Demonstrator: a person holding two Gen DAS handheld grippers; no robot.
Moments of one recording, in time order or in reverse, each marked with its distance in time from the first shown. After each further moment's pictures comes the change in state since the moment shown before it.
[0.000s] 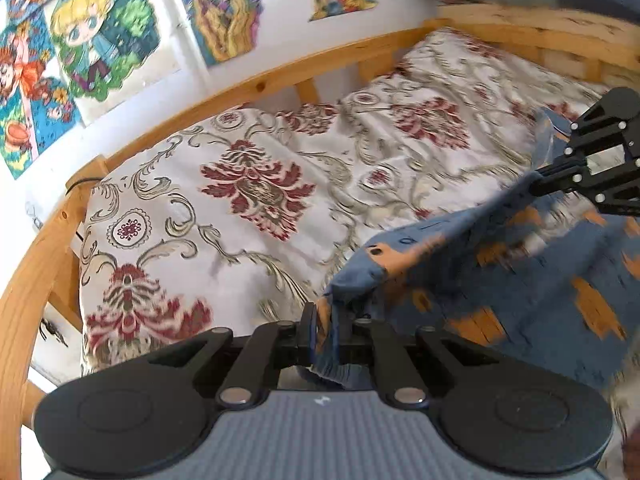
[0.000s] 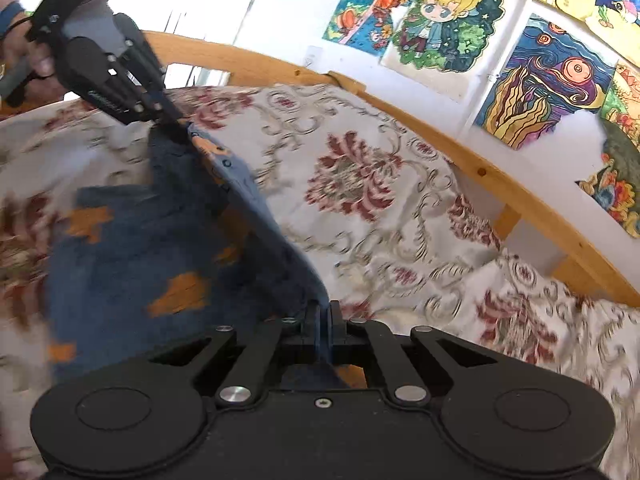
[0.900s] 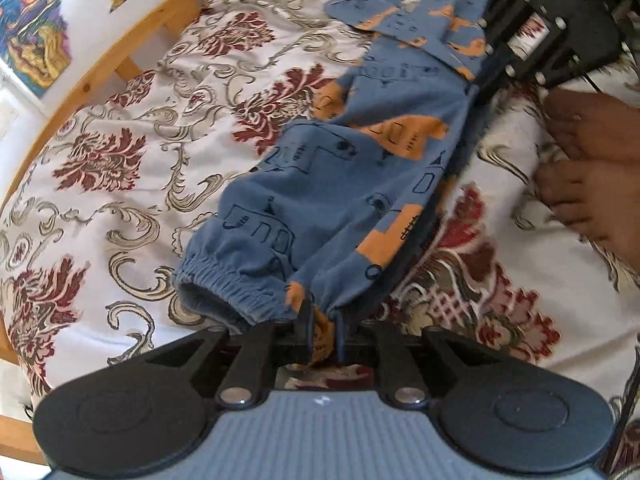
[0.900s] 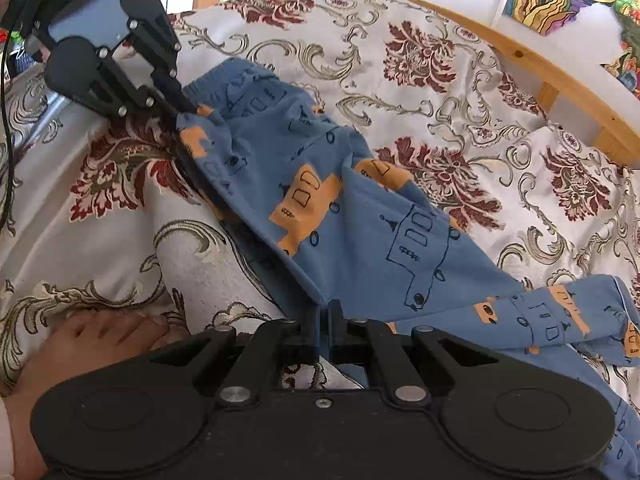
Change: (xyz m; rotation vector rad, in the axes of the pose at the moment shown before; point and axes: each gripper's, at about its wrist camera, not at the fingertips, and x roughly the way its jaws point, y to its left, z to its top) left arm -0.022 -0.079 -0.096 0.472 0.177 -0.233; right arm -0.042 0.100 -0.055 0.151 0.263 0.104
